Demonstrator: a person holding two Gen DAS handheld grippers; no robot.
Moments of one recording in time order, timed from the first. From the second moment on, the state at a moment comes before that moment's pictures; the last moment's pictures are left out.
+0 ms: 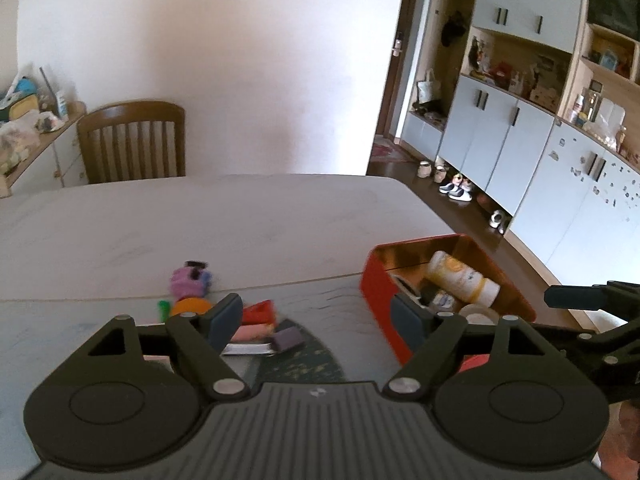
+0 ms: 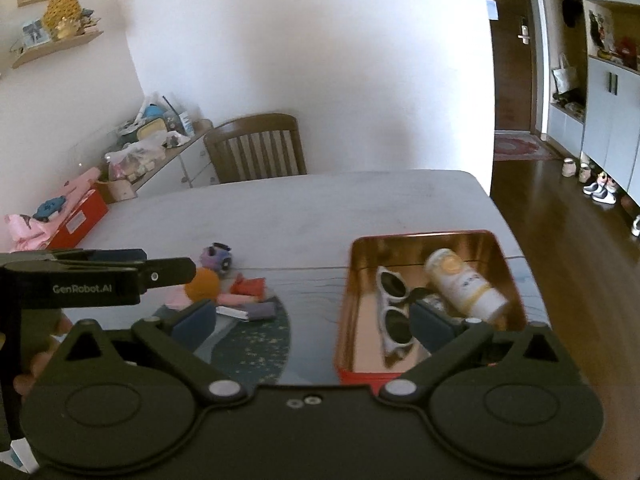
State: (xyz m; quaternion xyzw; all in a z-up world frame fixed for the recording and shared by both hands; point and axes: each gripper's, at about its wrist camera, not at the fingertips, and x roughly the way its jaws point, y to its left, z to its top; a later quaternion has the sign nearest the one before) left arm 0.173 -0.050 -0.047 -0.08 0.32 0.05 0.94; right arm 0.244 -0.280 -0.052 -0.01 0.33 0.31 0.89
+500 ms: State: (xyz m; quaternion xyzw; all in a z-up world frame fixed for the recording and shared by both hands) left arm 0.140 0.035 -0.076 -0.09 0.32 0.08 0.94; right arm 0.223 -0.200 -0.059 -0.03 0.35 0.34 0.87
